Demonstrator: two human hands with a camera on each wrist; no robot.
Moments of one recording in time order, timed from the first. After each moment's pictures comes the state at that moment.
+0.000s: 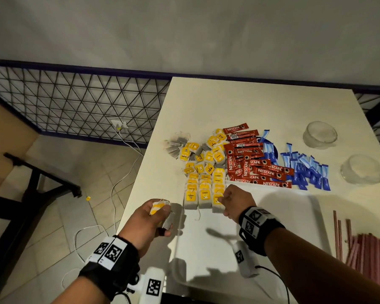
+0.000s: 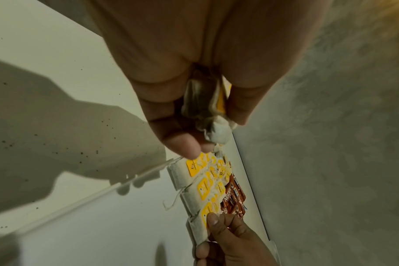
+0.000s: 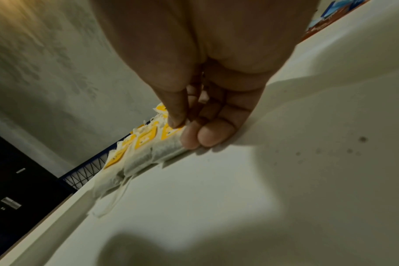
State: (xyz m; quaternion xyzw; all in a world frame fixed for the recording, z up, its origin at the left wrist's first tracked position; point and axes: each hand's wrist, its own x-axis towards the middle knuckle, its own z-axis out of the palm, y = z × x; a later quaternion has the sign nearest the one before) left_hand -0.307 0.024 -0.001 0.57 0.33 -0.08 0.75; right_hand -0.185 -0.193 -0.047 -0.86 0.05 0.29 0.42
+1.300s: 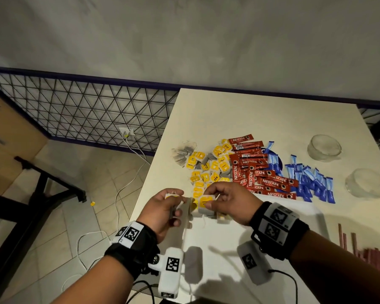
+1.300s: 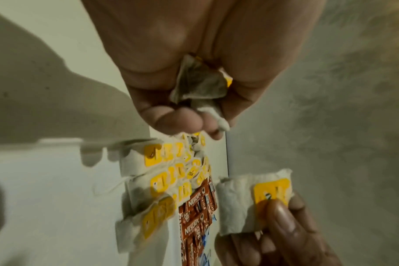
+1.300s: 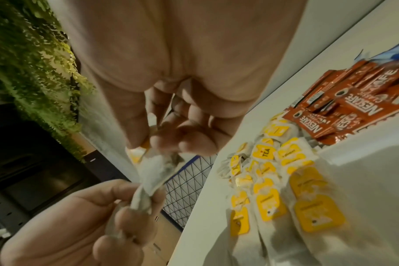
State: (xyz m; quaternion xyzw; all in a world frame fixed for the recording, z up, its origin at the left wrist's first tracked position) left_hand -0.270 0.010 0.029 0.53 0.33 -0.06 0.78; right_hand -0.187 -0.174 0.046 -0.77 -0.23 0.33 0.50
